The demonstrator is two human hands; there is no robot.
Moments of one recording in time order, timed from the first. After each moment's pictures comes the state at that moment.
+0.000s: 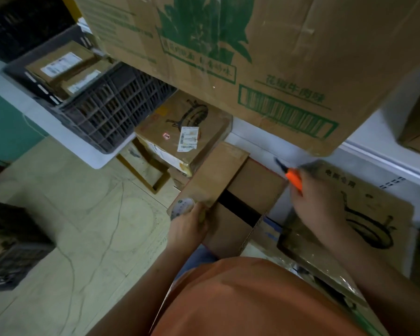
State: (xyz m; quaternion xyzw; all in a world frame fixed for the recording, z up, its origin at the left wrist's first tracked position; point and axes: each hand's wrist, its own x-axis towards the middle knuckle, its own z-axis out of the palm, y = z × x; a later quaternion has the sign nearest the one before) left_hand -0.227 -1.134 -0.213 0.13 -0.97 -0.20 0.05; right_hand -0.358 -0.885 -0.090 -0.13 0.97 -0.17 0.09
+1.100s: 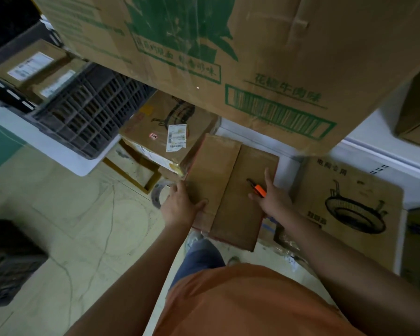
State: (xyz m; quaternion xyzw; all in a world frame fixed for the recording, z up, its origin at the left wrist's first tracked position) left_hand -0.286 -1.147 -0.208 0.29 -0.93 -0.20 -0.07; right_hand -0.390 -0.922 -0.214 -0.01 0.94 -0.17 0.30
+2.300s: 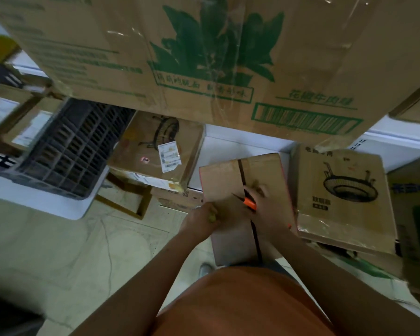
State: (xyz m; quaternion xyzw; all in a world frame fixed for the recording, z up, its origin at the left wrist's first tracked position) left_hand -0.300 -1.190 -0.207 0.06 -0.92 -0.30 -0.25; right_hand -0.323 -0.975 -0.212 -0.07 0.96 -0.25 0.11
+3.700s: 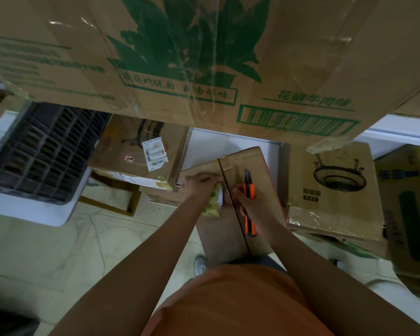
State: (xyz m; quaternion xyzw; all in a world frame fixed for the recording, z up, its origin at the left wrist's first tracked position) left_hand -0.381 -1.151 -0.202 0.27 -0.80 -0.51 -0.16; right_hand -0.326 -0.993 -0.203 0.23 0.70 -0.65 0.17
